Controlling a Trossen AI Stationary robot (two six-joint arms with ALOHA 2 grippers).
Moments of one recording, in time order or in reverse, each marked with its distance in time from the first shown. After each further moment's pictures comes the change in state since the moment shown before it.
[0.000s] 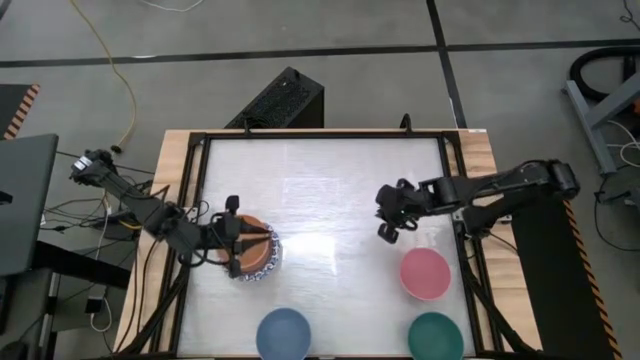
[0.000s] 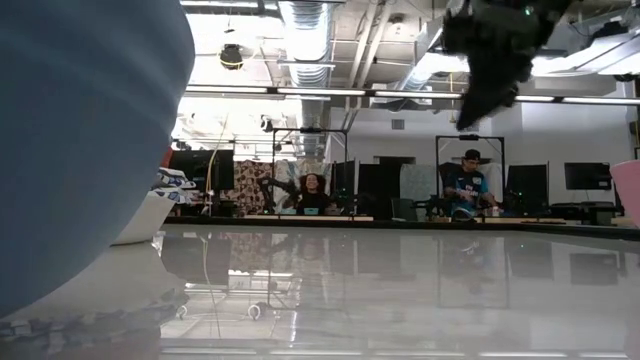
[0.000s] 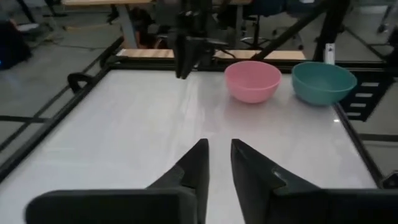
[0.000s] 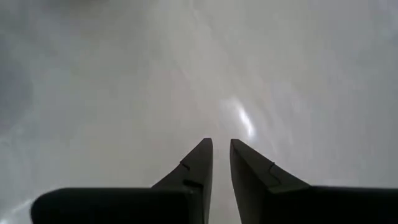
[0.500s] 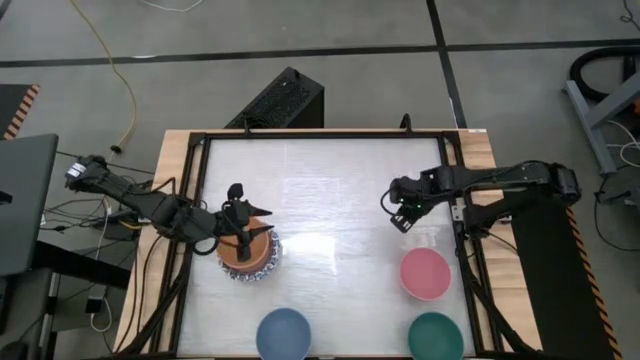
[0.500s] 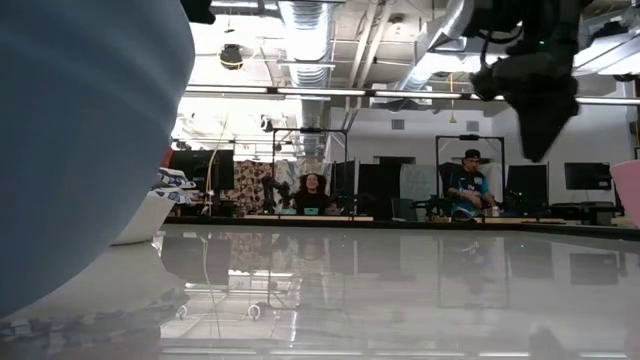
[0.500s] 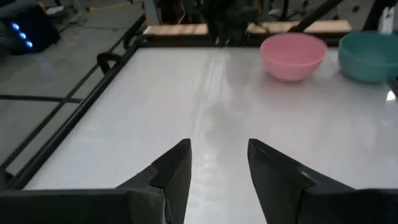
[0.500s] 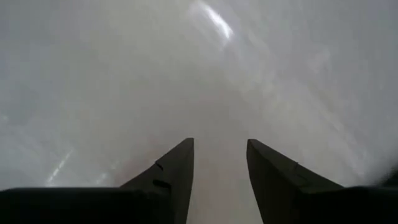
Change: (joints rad) left arm 0.159 0.000 0.000 -0.098 0.066 0.033; right arm -0.170 -0.003 0.008 -0.416 -0.151 0.243
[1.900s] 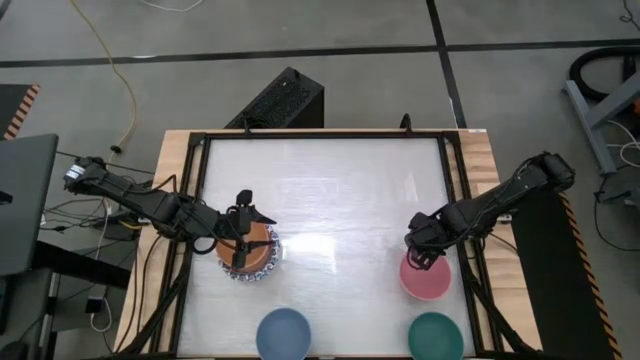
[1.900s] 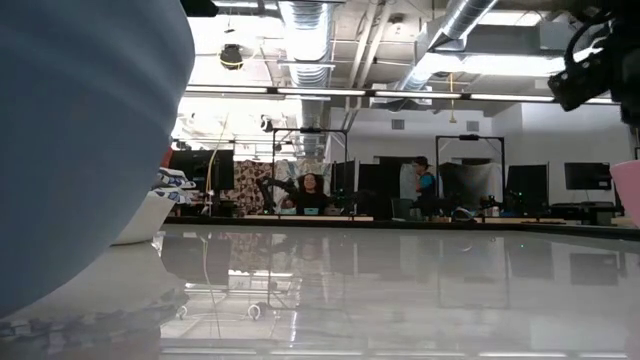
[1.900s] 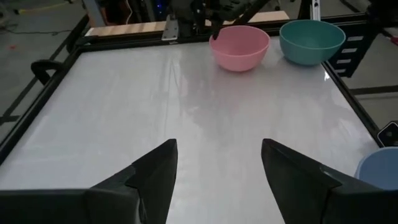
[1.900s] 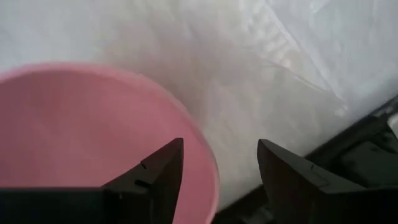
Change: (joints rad) left arm 0.045 0.003 -0.001 0.020 0.254 0.072; right arm 0.488 -0.006 -0.113 -0.128 -0.105 0.429
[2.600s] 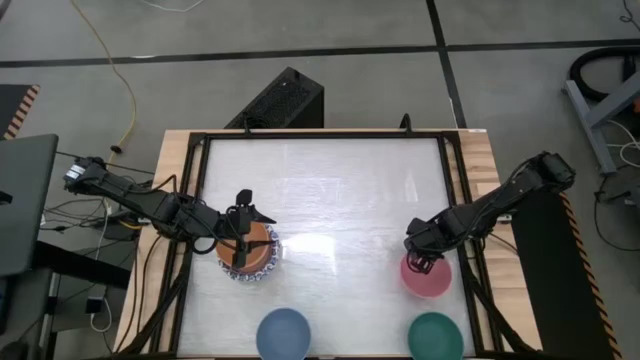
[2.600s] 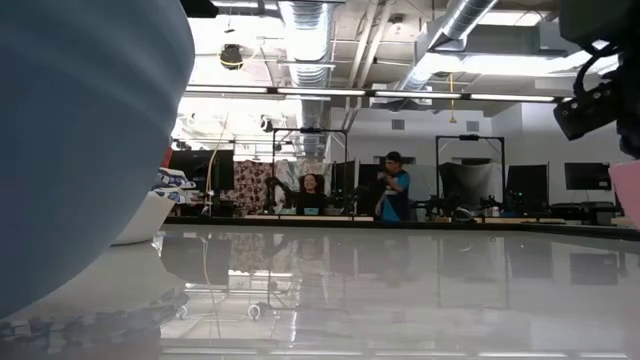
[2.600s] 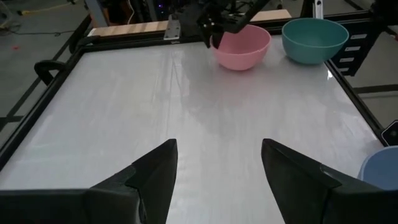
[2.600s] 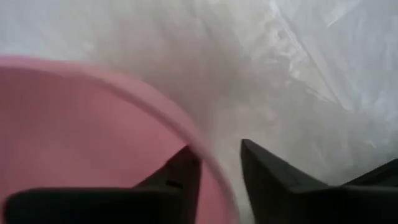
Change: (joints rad) left arm 0.000 0.000 0.000 -0.002 -0.009 0.007; right arm 0.003 0.001 -0.143 0.198 0.001 -0.060
